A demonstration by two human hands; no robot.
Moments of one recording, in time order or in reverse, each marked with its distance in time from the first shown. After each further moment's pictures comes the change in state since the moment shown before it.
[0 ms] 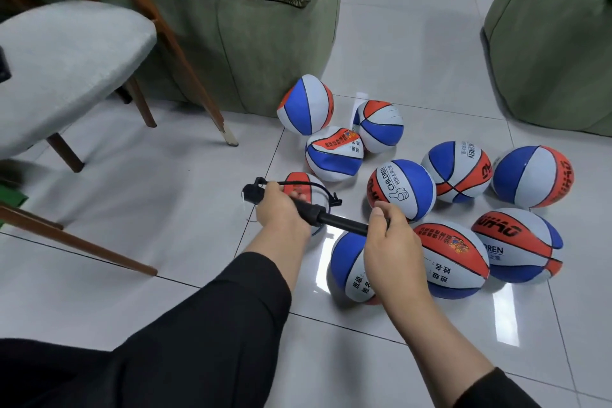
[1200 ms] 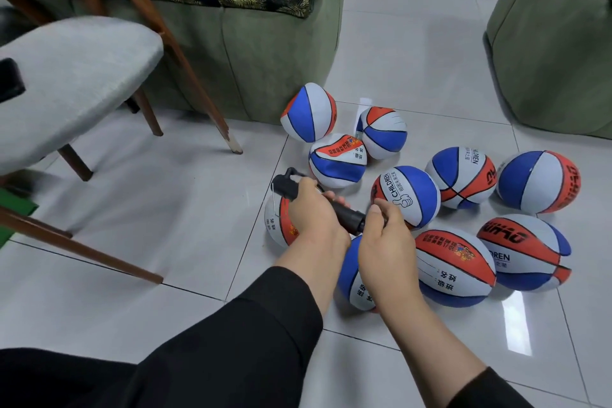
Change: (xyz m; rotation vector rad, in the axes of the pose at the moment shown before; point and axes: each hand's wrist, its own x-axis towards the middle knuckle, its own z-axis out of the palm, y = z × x) left_hand -0.035 -0.029 0.025 0.017 -0.136 0.017; right_hand 0.005 -0.011 0.010 0.133 0.036 -0.028
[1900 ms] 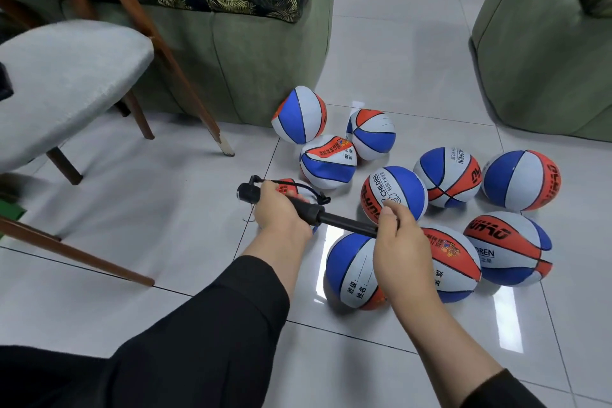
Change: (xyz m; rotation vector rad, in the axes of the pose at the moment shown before) left_hand 0.015 0.029 -0.017 -0.059 0.103 0.013; right_hand -0.001 0.009 -0.034 -0.034 0.029 -0.002
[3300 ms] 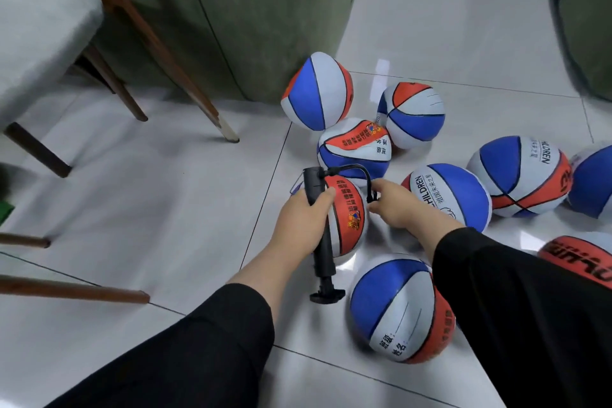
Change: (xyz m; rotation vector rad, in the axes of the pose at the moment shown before) left_hand 0.120 -0.008 0.018 1.240 -0.379 0.456; right_hand 0.248 0.076 0.126 -0.558 -0.671 -0.043
